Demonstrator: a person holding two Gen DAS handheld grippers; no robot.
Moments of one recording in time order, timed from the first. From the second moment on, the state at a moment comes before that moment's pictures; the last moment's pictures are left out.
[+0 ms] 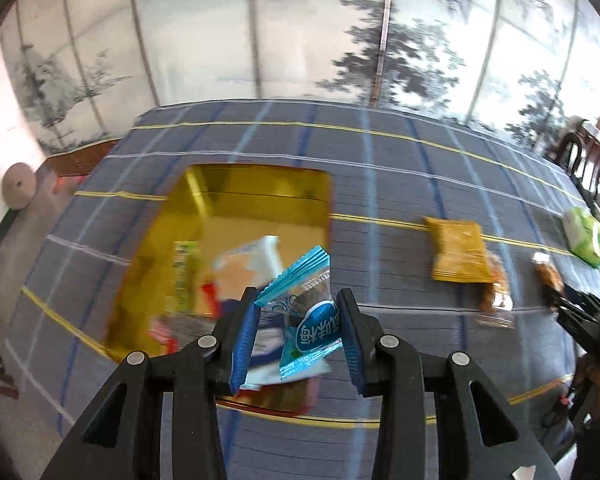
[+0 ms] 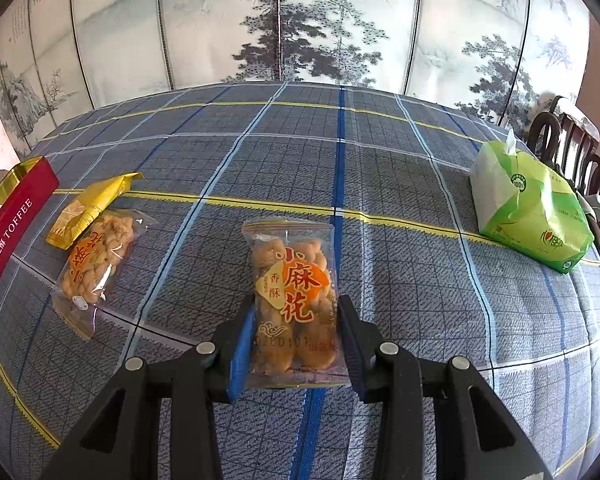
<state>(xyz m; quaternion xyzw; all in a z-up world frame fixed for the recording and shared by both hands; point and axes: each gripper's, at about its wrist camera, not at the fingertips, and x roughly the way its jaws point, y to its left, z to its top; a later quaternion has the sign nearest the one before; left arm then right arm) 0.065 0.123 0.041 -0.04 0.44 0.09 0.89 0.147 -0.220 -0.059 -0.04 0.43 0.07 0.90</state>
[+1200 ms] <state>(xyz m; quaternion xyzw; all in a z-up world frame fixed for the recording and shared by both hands) 0.080 0.183 0.009 0.00 0.47 0.13 0.87 0.148 -0.221 -0.057 -0.04 0.44 0.06 0.90</state>
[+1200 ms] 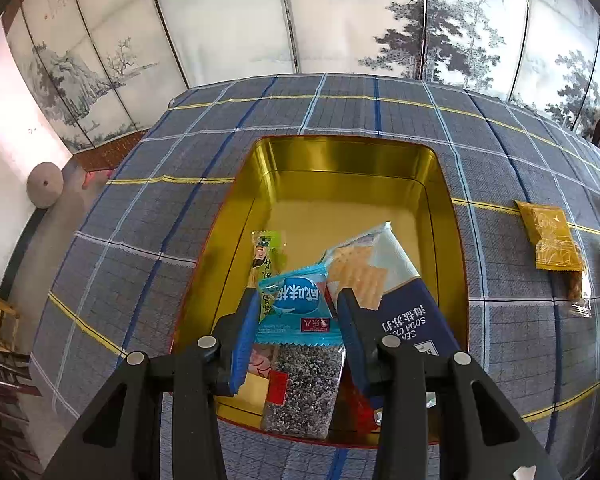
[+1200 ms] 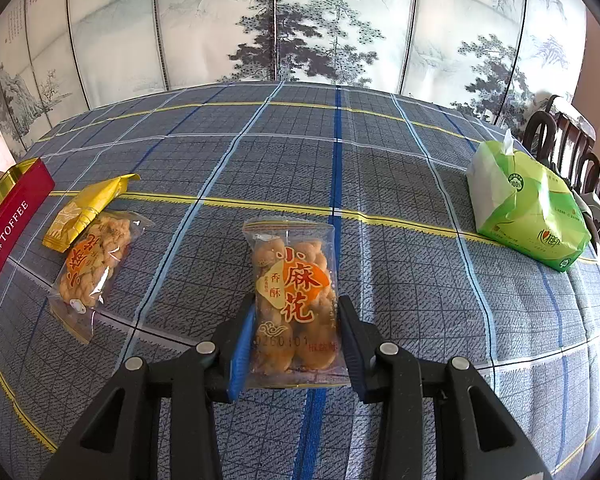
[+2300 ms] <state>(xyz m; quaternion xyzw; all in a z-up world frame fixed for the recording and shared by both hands) 0.054 0.175 0.030 0.03 0.45 0.15 0.88 0.148 -0.220 -0.057 -0.04 0.43 0.06 0.90</state>
